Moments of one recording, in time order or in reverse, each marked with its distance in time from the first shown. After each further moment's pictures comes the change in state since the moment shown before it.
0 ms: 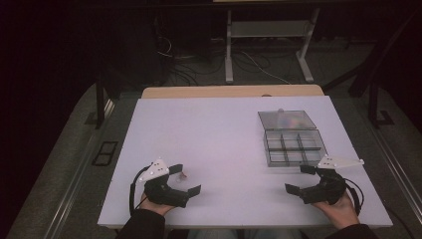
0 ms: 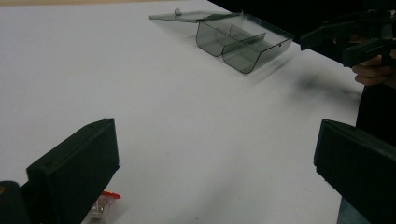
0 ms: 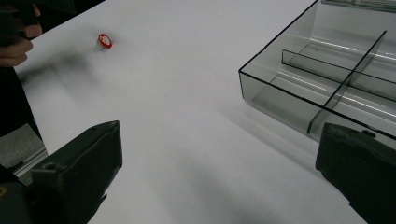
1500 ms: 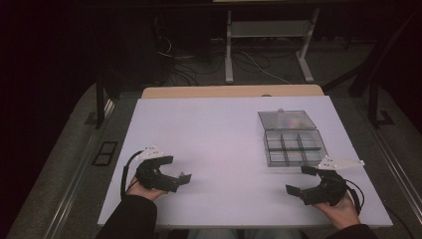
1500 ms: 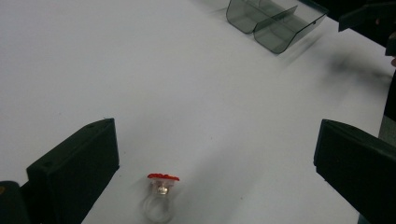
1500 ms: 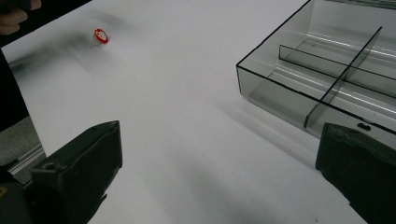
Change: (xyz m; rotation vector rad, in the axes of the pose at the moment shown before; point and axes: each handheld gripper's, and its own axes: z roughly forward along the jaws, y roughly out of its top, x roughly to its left) left arm 0.034 0.028 -0.007 0.170 0.043 -0.026; right arm 0.001 -0.002 -0.001 0.010 -0.015 -0.003
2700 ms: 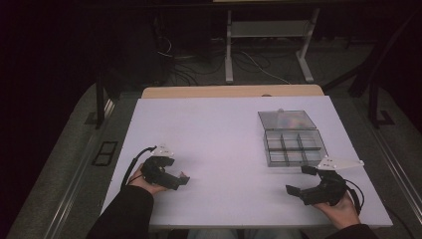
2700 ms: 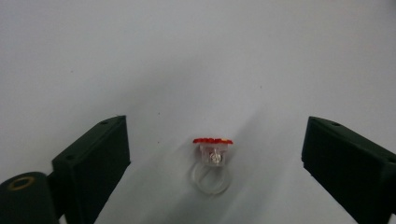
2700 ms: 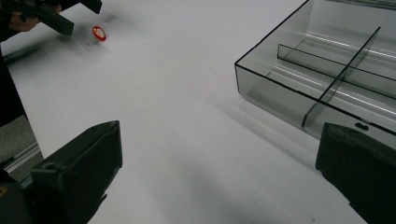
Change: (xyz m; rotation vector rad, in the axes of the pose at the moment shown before) left arm 0.024 -0.005 0.028 0.259 0.046 0.104; right arm -0.001 -0.001 0.001 0.001 -0.008 -0.015
